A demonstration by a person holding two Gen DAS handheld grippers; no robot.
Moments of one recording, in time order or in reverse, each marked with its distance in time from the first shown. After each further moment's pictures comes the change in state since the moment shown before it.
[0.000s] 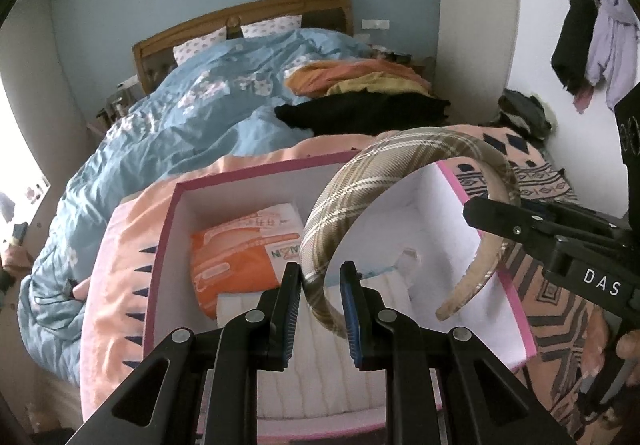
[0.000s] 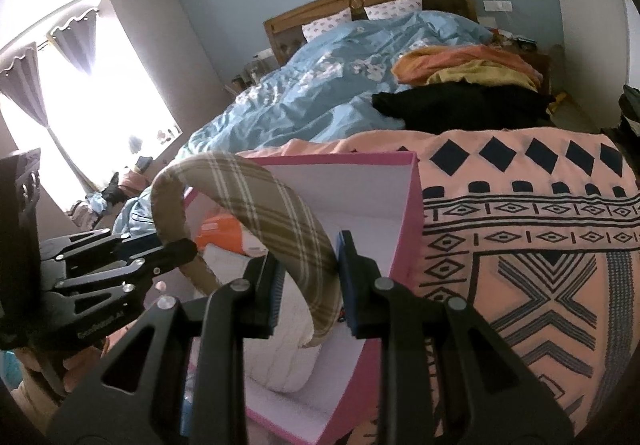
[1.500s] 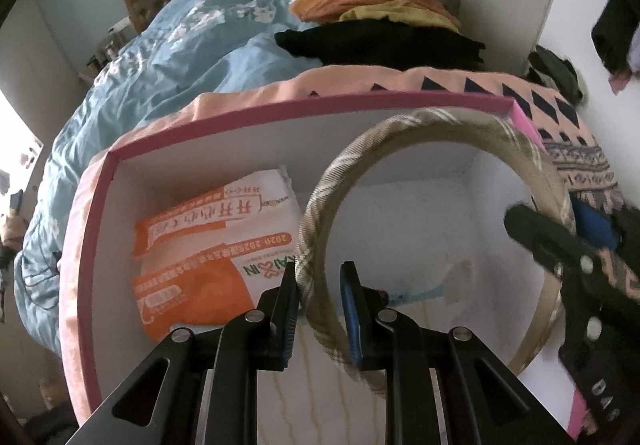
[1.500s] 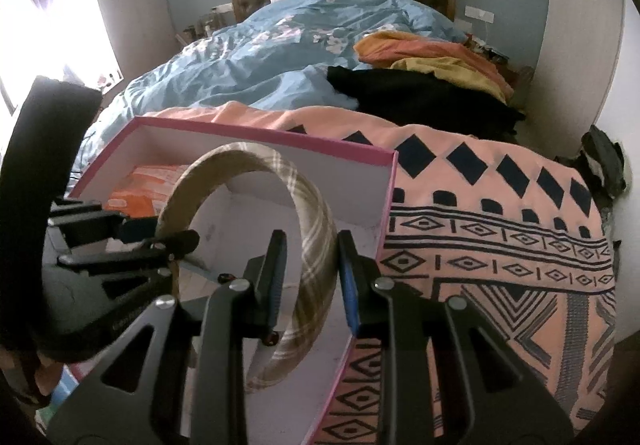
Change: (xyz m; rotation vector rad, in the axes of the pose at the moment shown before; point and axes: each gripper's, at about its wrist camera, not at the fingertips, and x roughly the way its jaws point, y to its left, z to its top) left arm 0.108 0.005 0.028 -0.042 0.267 0.018; right arm 0.066 -0.001 0.013 -0.151 0.112 -0.267
